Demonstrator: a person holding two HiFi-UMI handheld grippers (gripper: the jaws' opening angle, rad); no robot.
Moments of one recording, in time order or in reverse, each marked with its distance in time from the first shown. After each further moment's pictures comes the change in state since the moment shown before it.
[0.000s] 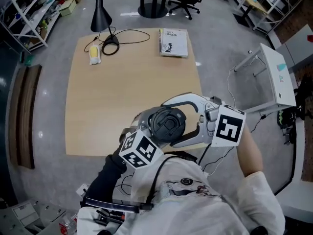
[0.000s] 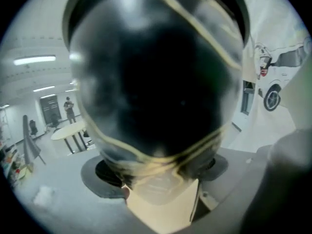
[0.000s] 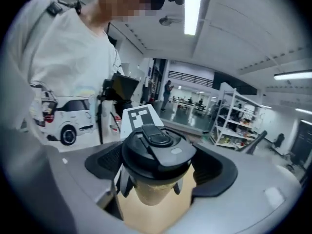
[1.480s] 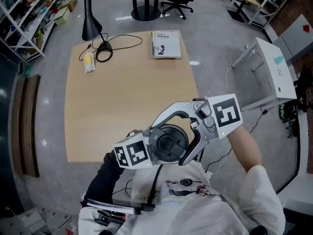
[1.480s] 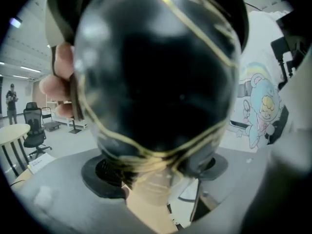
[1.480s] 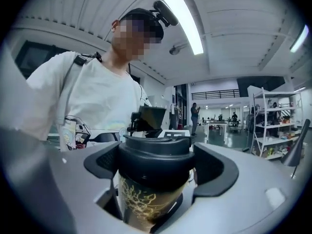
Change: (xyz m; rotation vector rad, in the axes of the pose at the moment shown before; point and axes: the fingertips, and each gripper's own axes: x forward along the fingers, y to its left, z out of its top) left arm -0.001 -0.088 0.048 0.051 -0.187 -0.582; right arm -0.035 0.043 0.033 0.043 -0.365 0.428
